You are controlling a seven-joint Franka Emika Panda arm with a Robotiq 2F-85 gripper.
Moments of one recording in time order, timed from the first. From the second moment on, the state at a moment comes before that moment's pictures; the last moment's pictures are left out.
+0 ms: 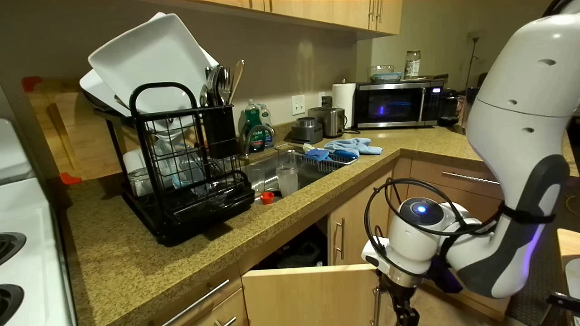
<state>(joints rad) 0.68 0.69 -0.23 -2.33 -0.43 3.05 0.09</state>
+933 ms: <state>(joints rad) 0.81 0.76 -0.10 -2.33 -0.31 3.08 0.09</state>
